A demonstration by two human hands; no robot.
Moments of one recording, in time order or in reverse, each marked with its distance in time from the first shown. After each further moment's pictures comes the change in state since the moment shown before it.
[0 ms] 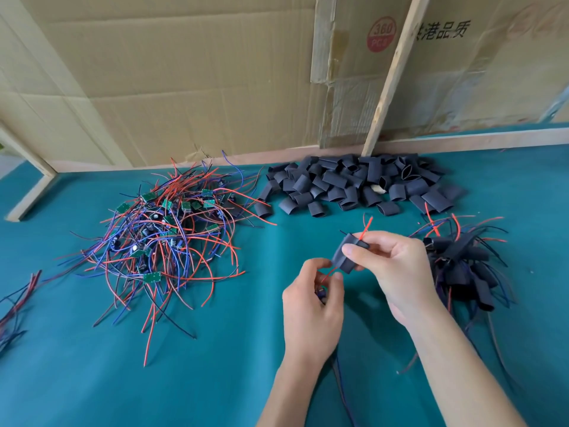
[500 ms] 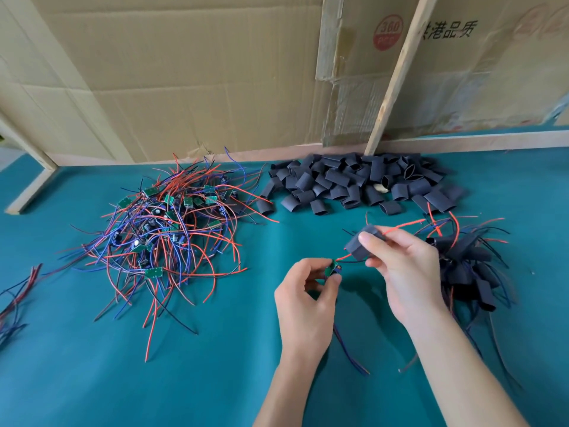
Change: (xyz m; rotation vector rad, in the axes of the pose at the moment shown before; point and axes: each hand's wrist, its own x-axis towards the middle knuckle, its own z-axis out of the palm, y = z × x) left_hand 0.003 -0.004 -0.003 -0.126 0.095 -0.034; right_hand 0.003 0.005 -0.002 0.211 0.162 0.111
